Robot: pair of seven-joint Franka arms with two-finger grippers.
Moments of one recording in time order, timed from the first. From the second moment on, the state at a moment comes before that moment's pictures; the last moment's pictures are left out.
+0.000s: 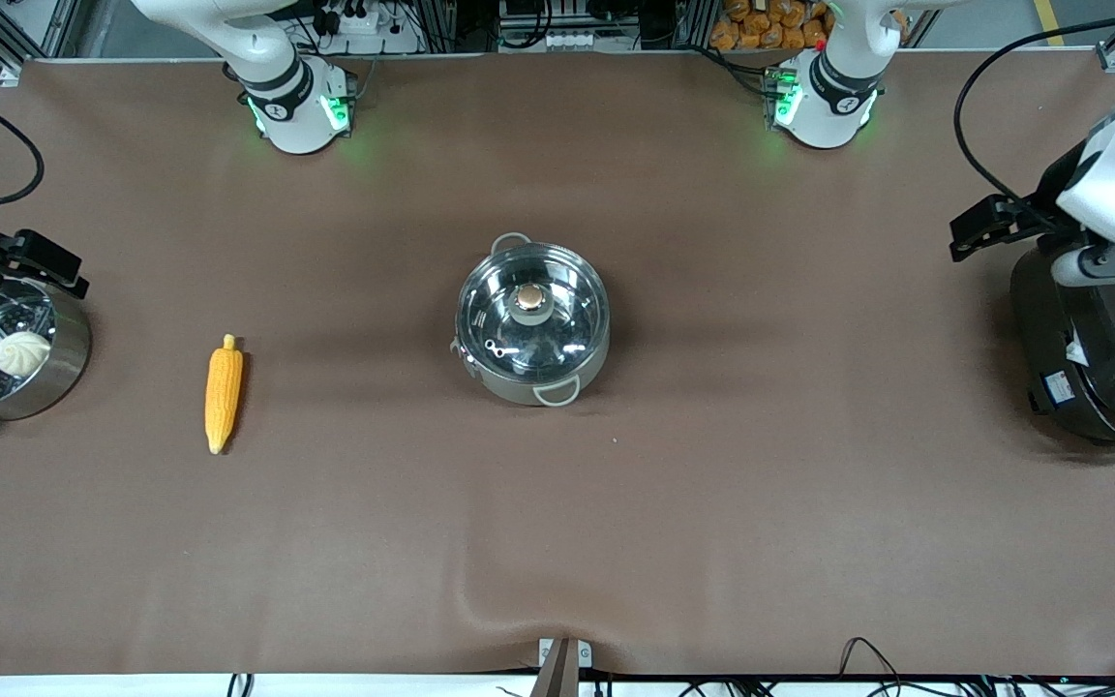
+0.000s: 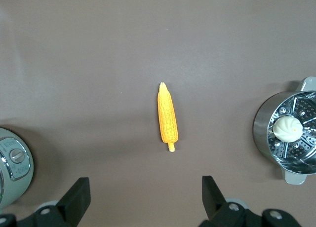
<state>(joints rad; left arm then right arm) -0.03 0.04 -0.13 -1.54 0.01 1.51 -0.18 0.19 0.05 -0.23 -1.54 -0.01 1.61 0.05</state>
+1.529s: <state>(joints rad) -0.70 0.58 -0.14 -1.29 0.01 1.90 -1.18 0.17 0.23 -0.23 -1.85 -0.01 2.17 -0.02</state>
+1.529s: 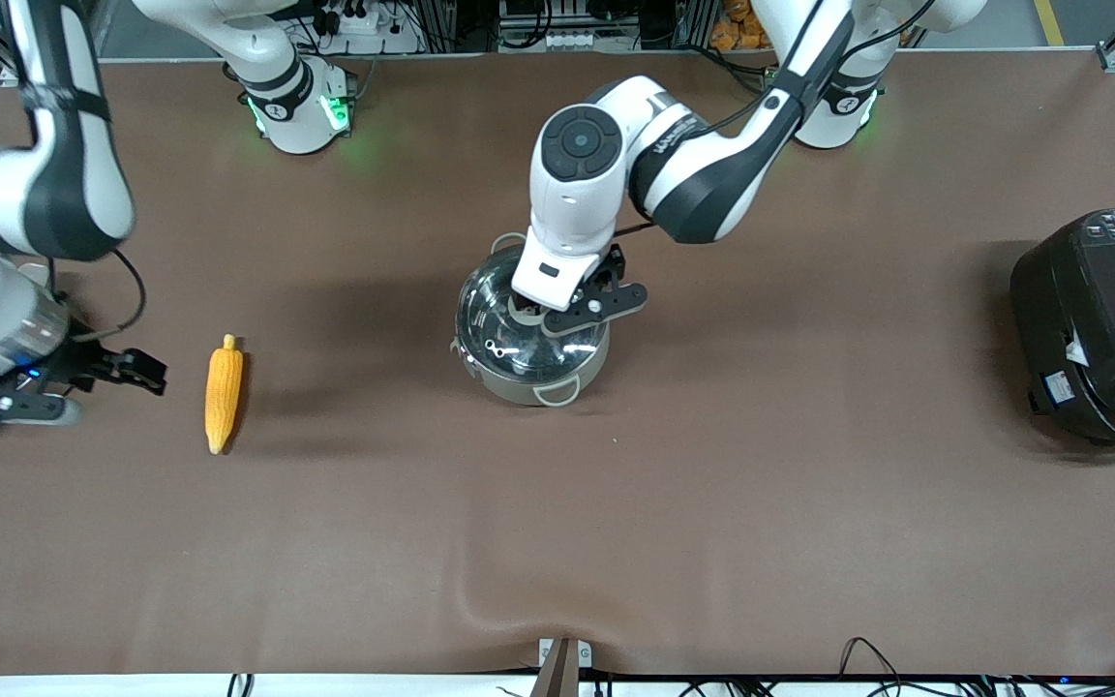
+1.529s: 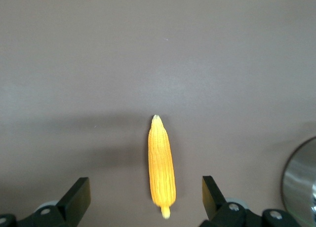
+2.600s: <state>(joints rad) -0.84 0.68 -0.04 -1.28 0.01 1.99 -1.28 0.04 0.47 -0.11 -1.98 -0.01 2.55 -0.20</state>
